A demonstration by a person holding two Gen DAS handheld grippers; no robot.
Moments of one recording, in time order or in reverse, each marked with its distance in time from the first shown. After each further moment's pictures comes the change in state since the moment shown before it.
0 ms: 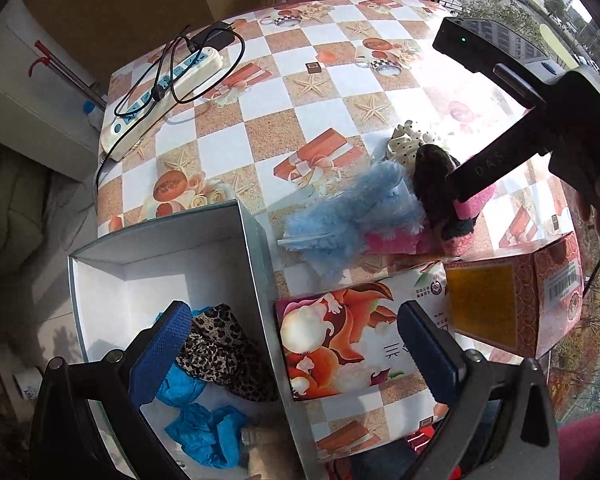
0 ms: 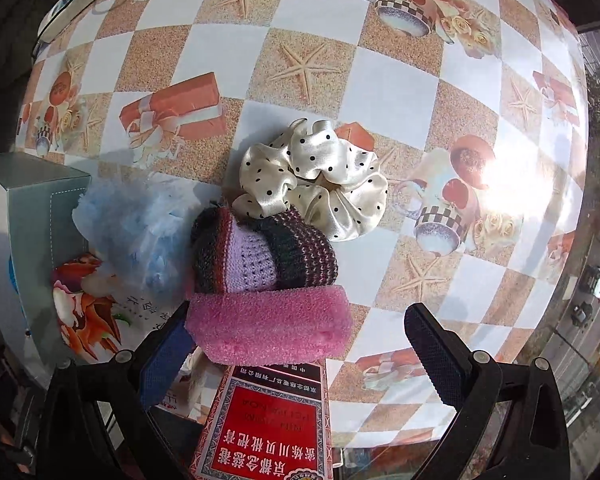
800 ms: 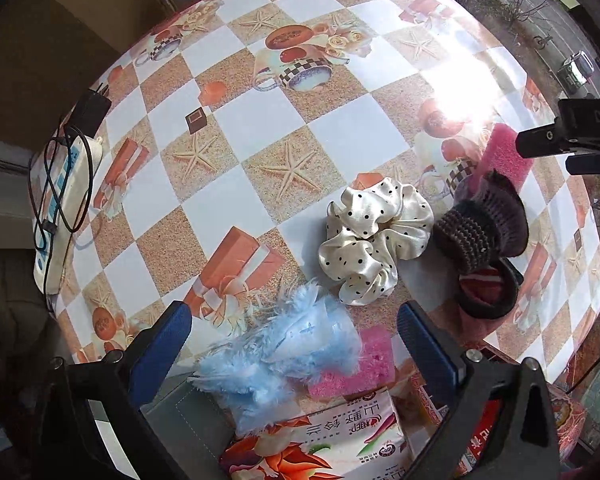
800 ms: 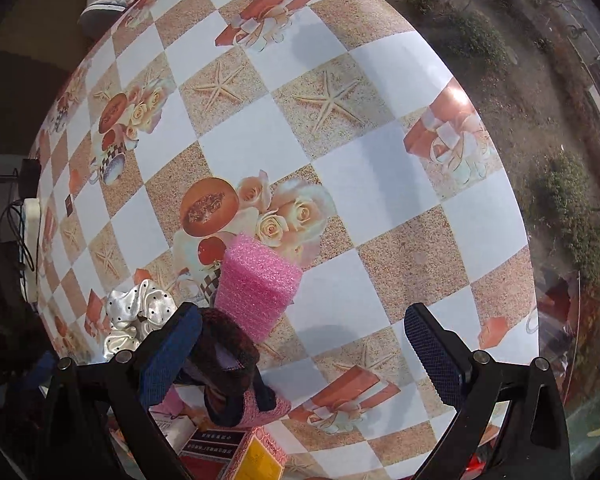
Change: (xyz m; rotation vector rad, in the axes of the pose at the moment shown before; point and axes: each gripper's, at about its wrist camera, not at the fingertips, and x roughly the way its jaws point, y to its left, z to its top) left arm 0.086 -0.106 0.128 0.276 0.097 0.048; right arm 0.026 -0.214 -0.053 0.665 -0.186 0.293
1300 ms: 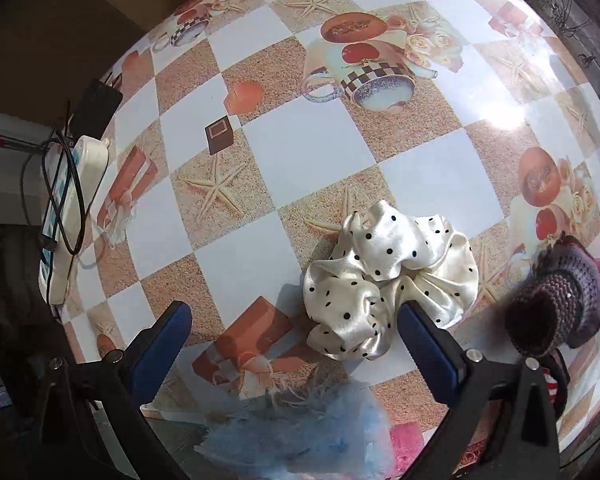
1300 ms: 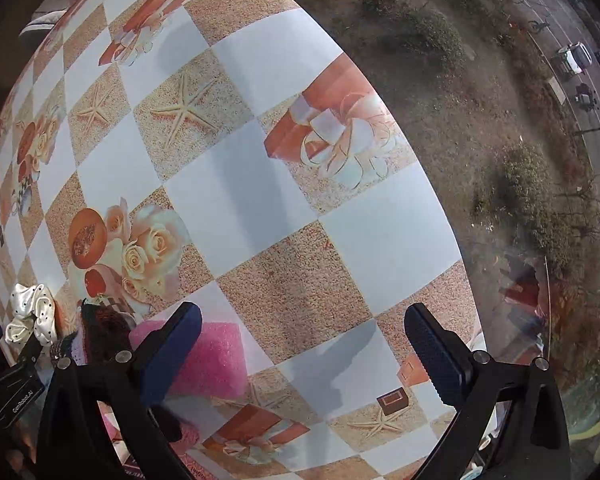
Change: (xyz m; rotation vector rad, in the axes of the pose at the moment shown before) left arm 0.049 0.035 0.046 -0.171 0.025 0.074; right arm 0.012 -0.090 0.015 0.083 -0.019 -0.127
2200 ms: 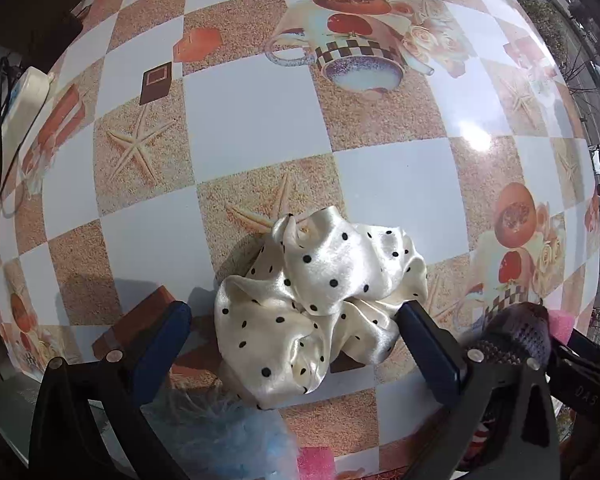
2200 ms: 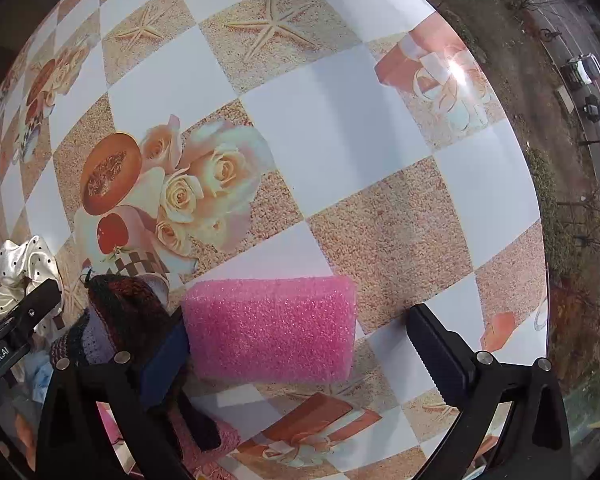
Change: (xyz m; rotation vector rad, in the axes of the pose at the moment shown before) left arm 0.045 -0.003 -0.004 -0.171 0.109 -0.214; right arm 0.030 0.090 -0.057 -0.047 0.020 -0.029
